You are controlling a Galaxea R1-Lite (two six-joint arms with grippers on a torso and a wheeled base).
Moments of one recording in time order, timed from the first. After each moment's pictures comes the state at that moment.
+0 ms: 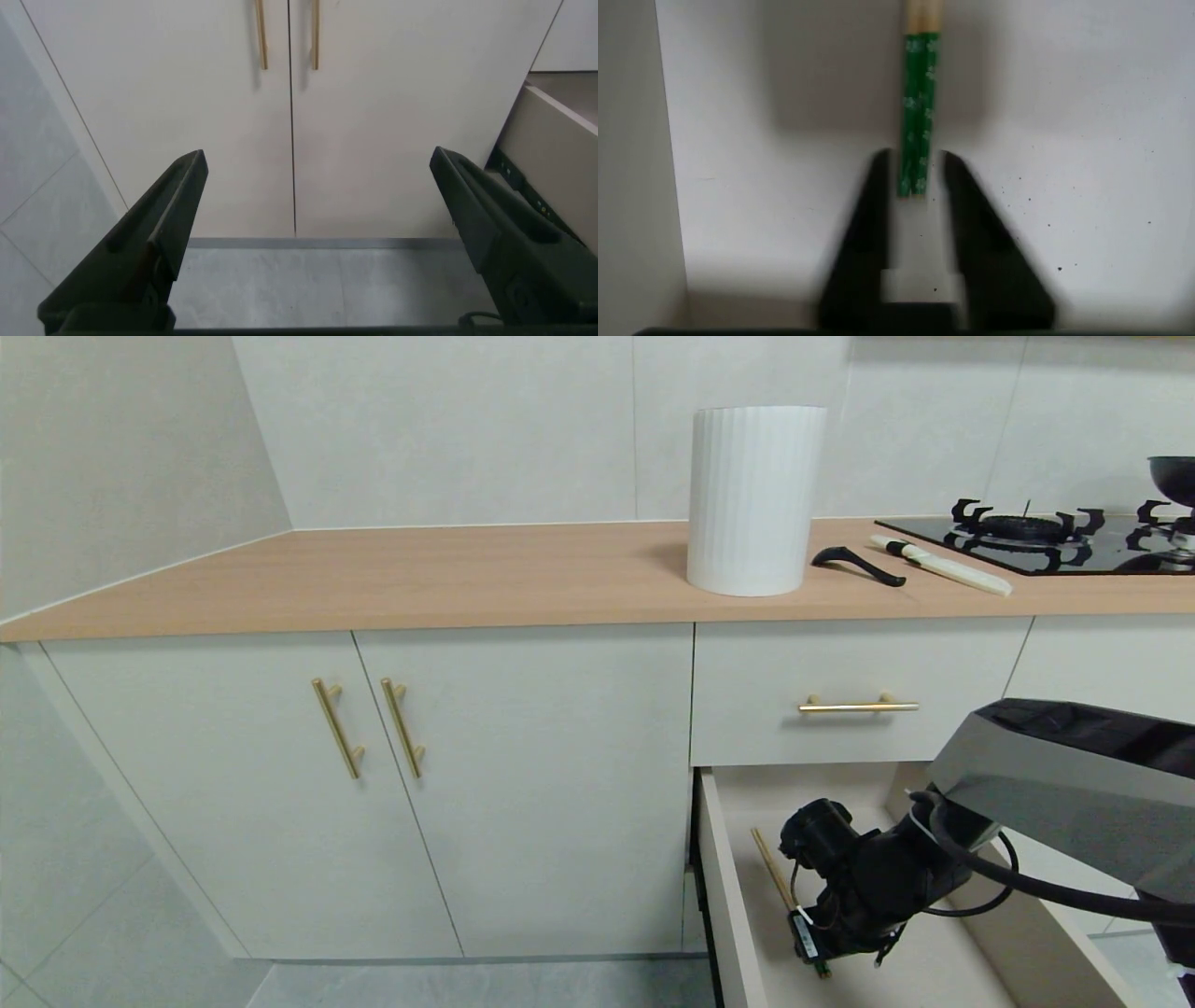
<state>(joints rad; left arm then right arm) 0.00 0.00 0.00 0.00 0.03 0.00 0.44 2.37 -1.02 -0.09 -0.14 0.24</state>
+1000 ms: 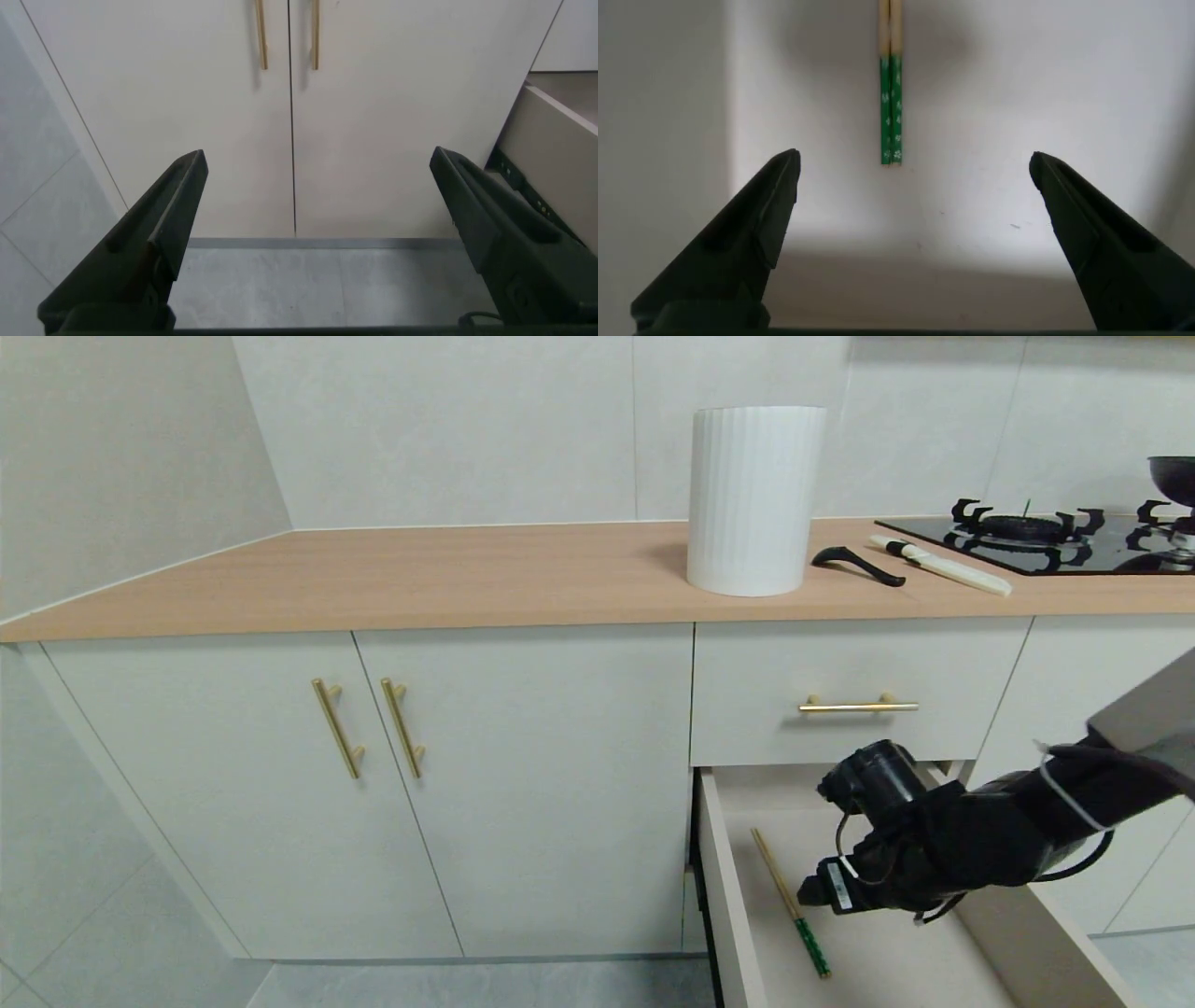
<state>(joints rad) 0.00 0.00 0.00 0.00 0.03 0.00 0.42 2.04 -0.91 -0.07 -0.15 0.25</state>
